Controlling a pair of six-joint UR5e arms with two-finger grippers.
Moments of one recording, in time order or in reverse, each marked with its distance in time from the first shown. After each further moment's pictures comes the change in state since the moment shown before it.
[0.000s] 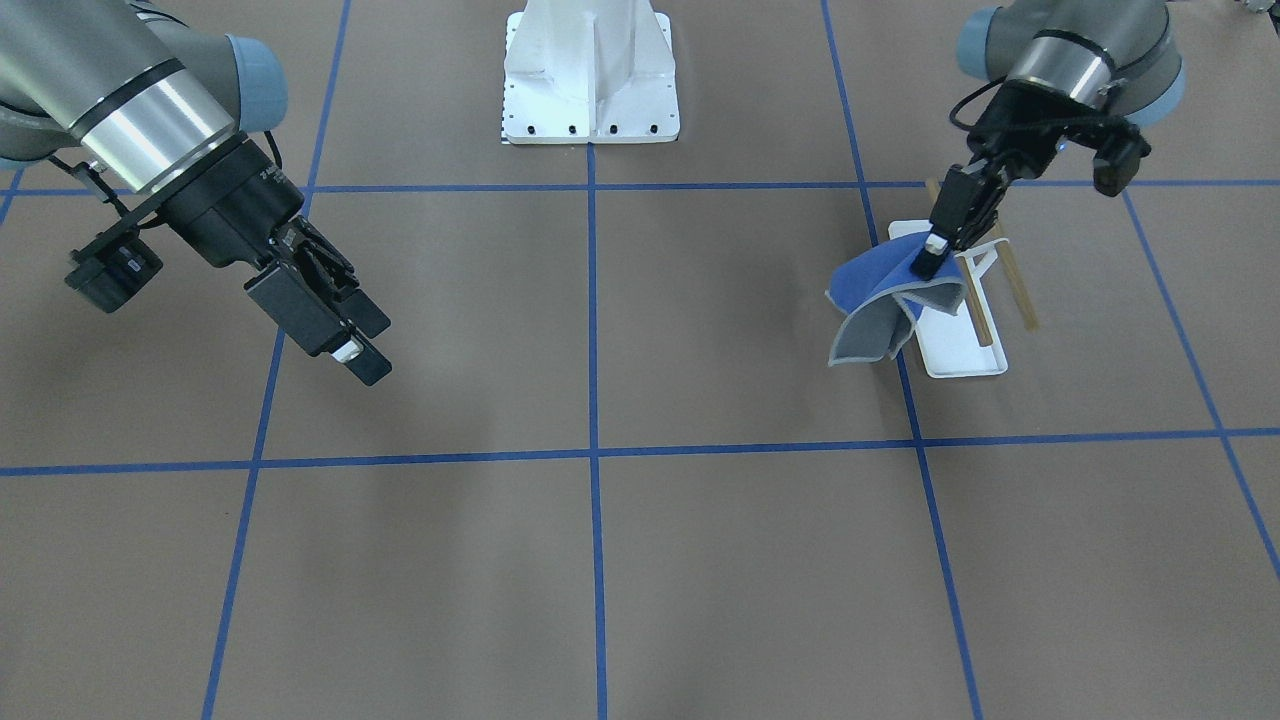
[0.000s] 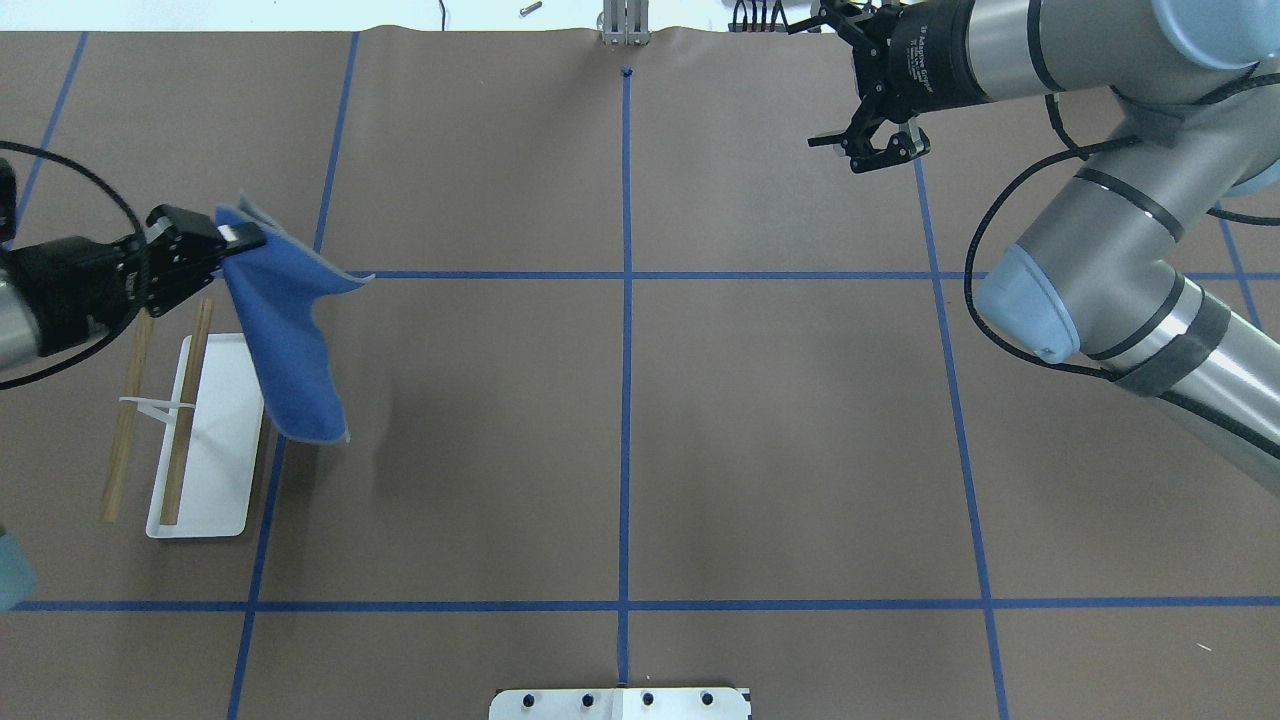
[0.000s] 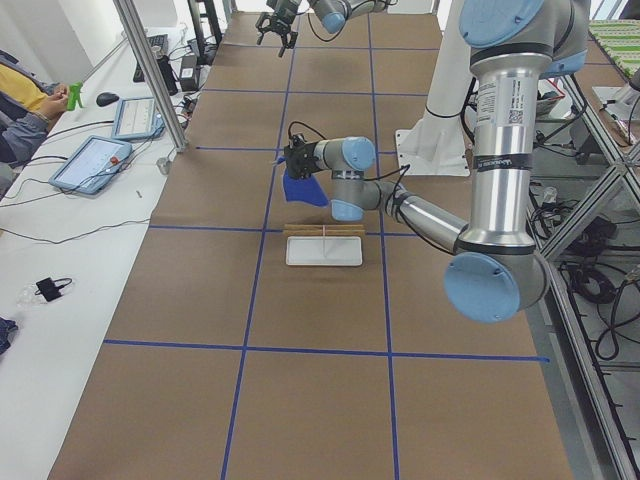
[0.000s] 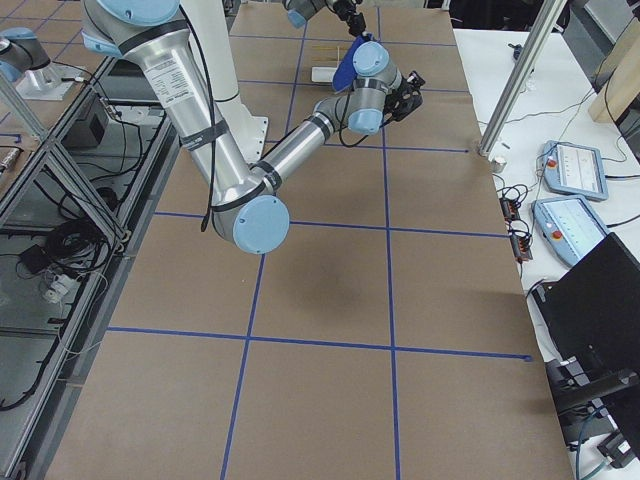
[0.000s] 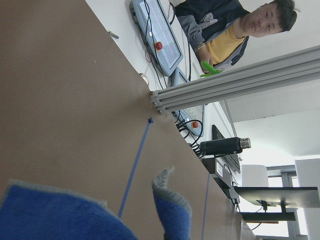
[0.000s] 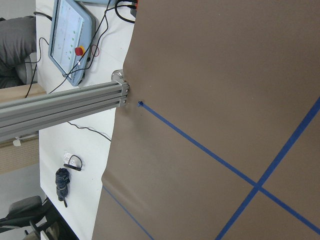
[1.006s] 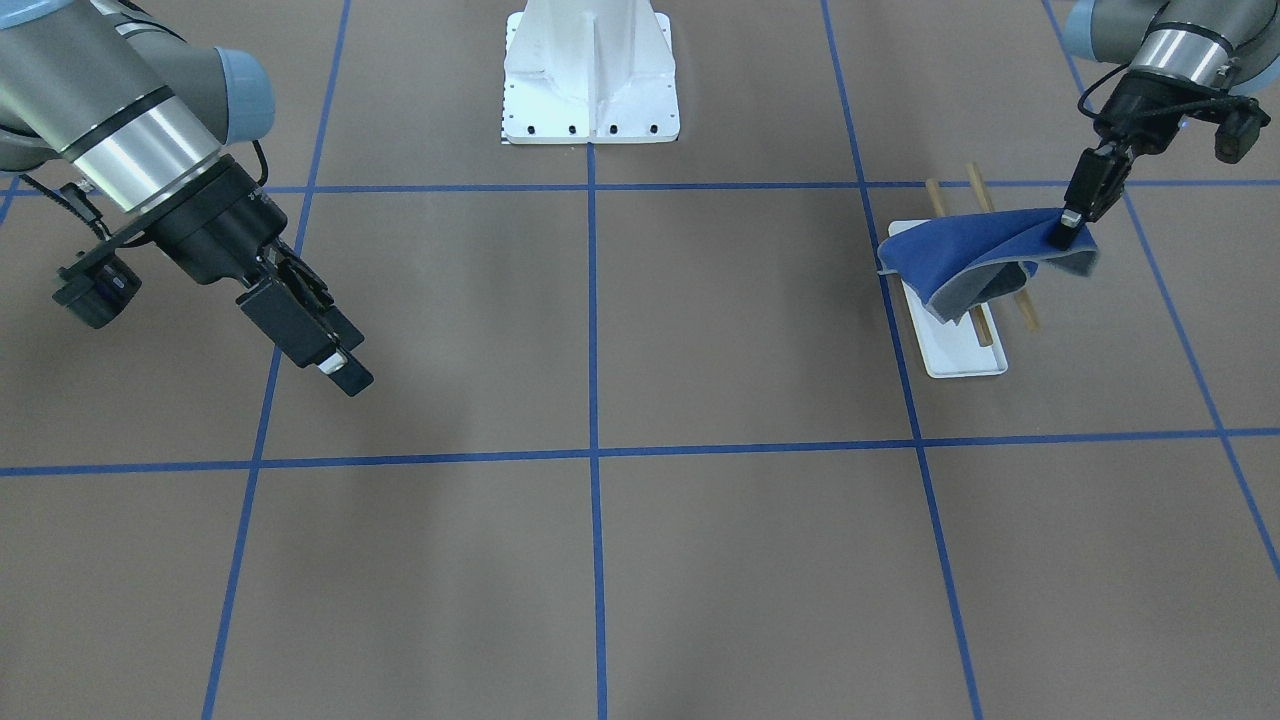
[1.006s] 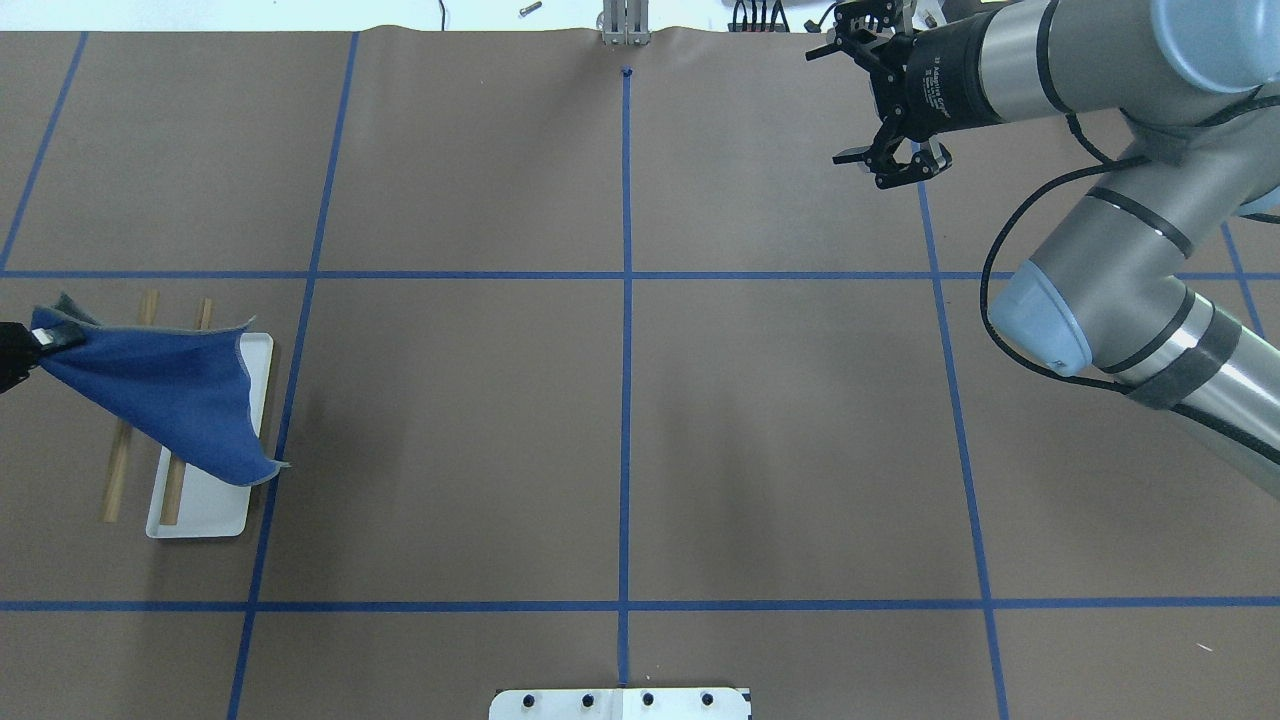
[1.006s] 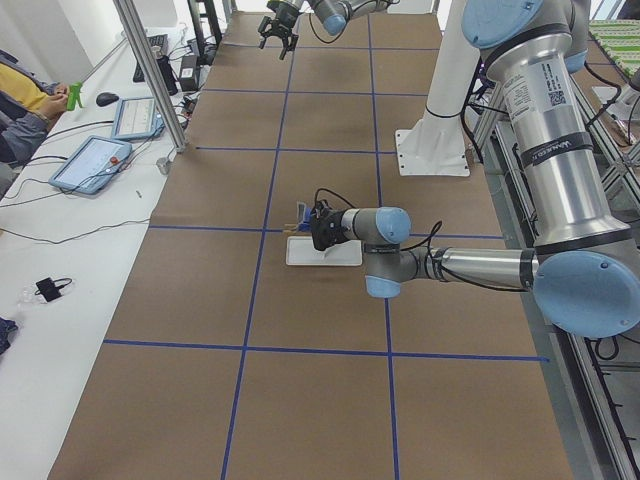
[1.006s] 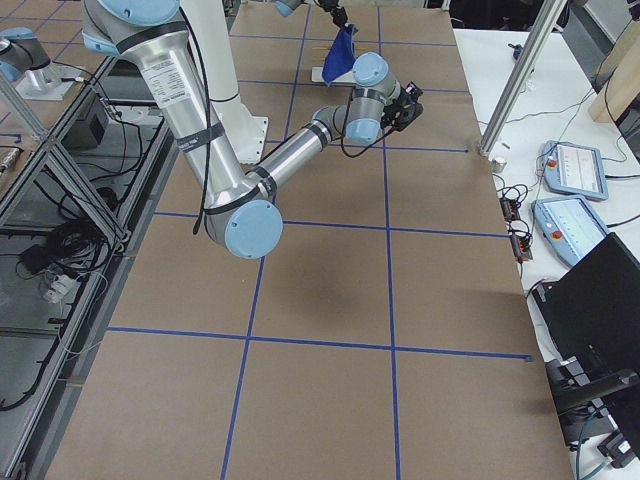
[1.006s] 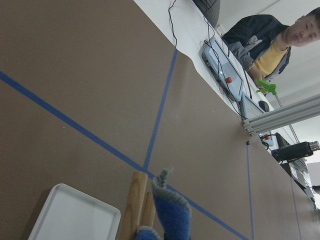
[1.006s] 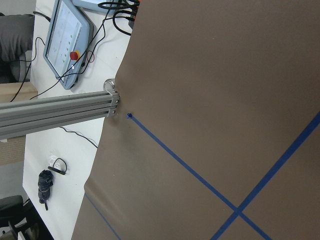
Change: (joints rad) left arm -0.013 0.252 0.150 -0.300 -0.001 0.033; right arm -0.003 -0.030 -0.006 0.000 -0.005 -0.084
